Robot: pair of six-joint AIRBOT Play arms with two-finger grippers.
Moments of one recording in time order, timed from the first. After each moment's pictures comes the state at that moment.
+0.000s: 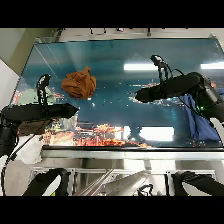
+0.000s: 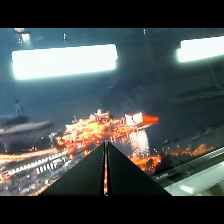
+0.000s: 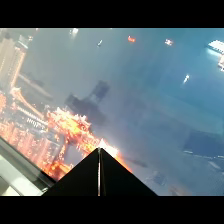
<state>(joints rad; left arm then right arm) -0.07 -0.83 0.88 -2.11 1.13 1.74 0.30 -1.26 1.24 2.18 -1.09 -1.77</state>
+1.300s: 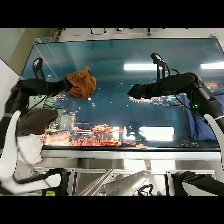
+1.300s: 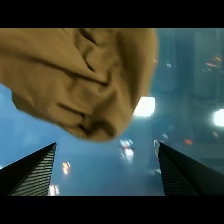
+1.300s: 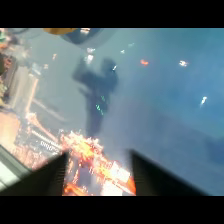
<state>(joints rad) 0.09 -1.42 1.22 -2.05 0.83 1.74 0.29 -1.33 1.24 2.28 -0.98 -1.75</state>
